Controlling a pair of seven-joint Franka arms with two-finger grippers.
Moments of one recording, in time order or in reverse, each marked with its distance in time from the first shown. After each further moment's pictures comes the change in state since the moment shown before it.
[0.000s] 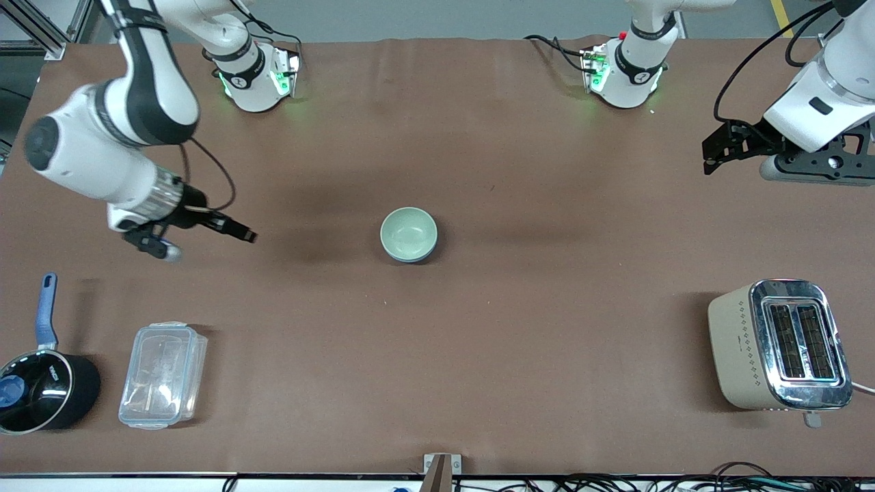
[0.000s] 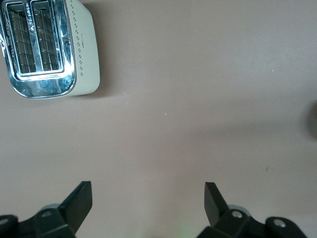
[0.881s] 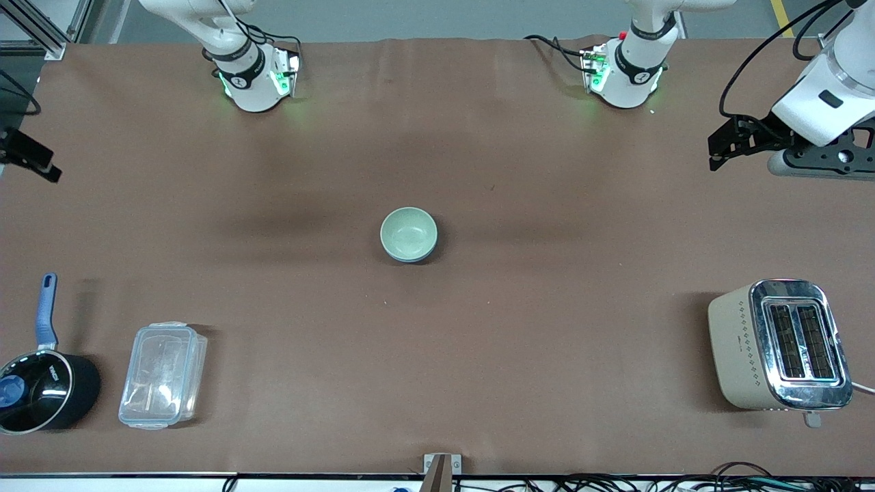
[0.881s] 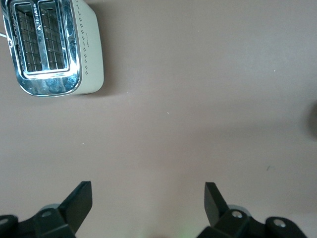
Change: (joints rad) left arm 0.001 -0.002 0.007 0.022 0.008 -0.023 0.001; right arm -0.185 -0.051 0.010 0.576 -0.282 -0.561 -0.400
